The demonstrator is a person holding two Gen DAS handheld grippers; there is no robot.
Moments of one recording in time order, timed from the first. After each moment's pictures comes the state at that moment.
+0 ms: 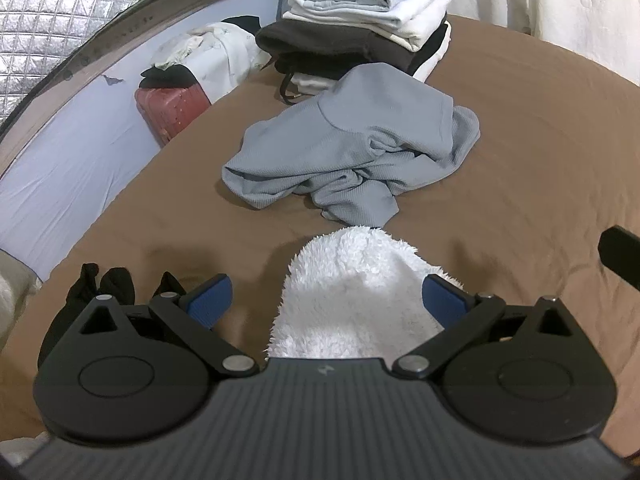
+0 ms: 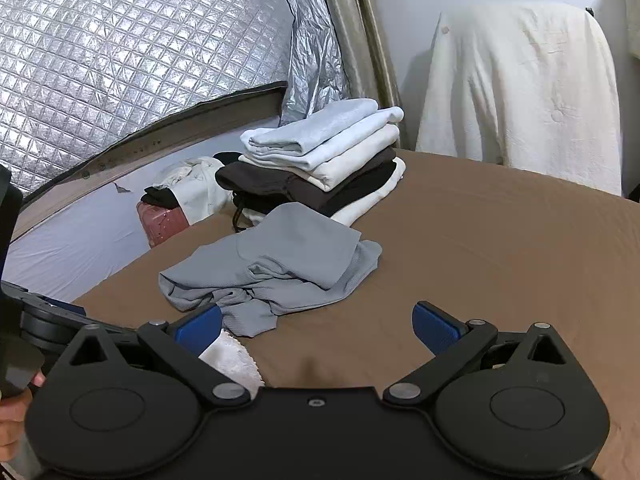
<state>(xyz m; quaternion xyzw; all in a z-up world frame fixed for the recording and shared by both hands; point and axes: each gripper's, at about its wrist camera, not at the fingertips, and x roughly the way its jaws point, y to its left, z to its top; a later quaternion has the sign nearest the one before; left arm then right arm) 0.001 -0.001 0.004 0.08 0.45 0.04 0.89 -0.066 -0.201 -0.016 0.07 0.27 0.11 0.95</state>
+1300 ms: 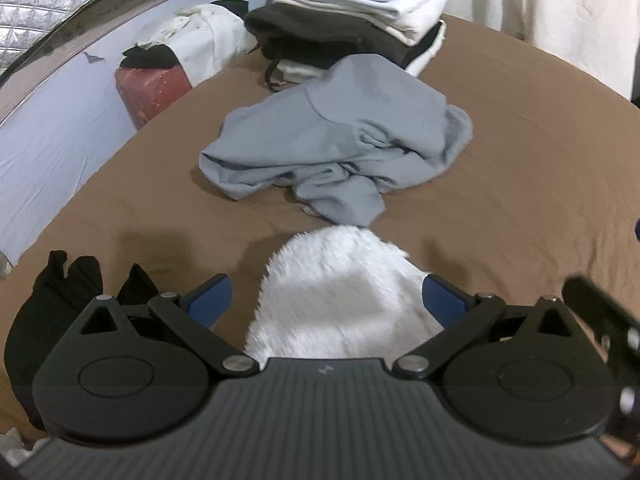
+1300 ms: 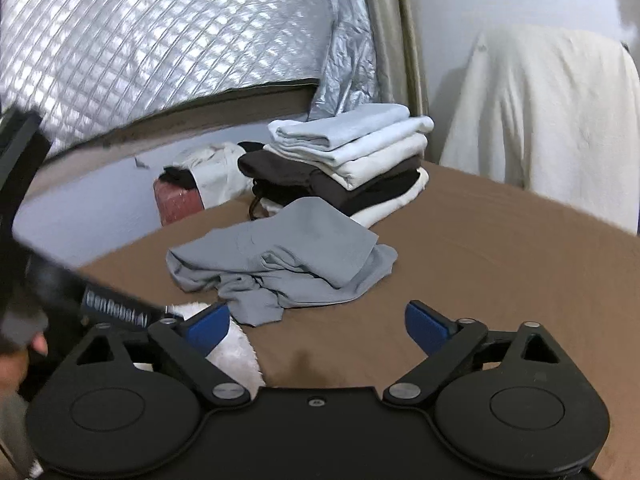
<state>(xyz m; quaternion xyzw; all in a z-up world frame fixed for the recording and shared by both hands) 0.023 0.015 -0.015 0.03 0.46 0.03 0.89 -0.063 -0.181 -0.039 0.00 0.26 0.14 0.96</state>
